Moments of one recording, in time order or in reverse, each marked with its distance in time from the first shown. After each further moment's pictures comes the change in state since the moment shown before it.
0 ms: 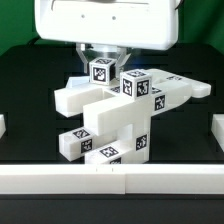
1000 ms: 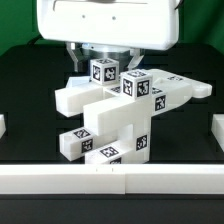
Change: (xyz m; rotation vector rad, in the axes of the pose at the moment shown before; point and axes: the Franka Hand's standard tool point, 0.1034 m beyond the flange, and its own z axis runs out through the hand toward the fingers) arm -0.002 -0.001 0.000 0.007 -0.004 -0.107
